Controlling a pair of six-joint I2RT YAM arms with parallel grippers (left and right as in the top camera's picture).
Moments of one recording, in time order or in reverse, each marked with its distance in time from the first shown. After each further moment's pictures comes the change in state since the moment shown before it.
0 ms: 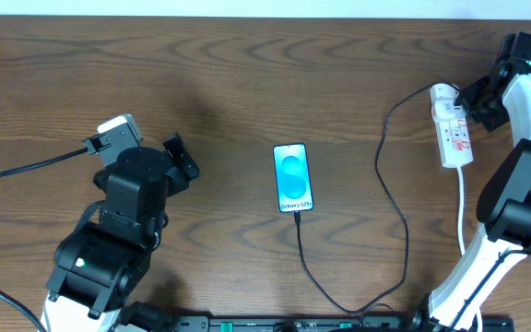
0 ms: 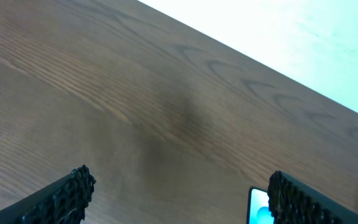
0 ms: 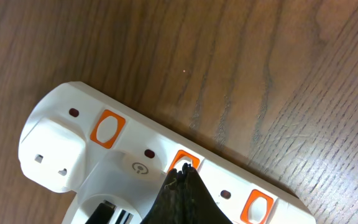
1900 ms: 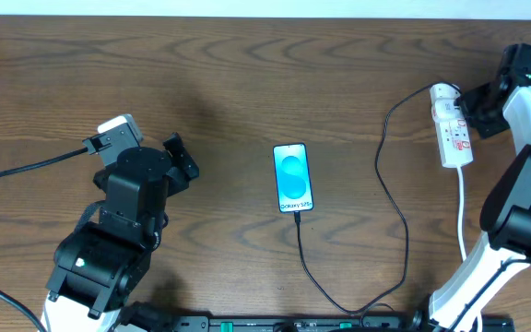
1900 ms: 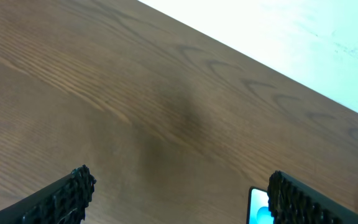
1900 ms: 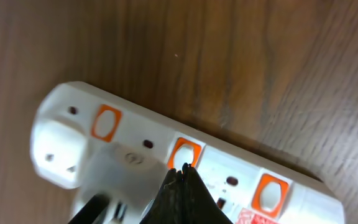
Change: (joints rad) left arm 0.000 0.000 0.000 0.000 0.000 0.000; right arm -0.018 -0.060 -0.148 0.126 -0.079 0.143
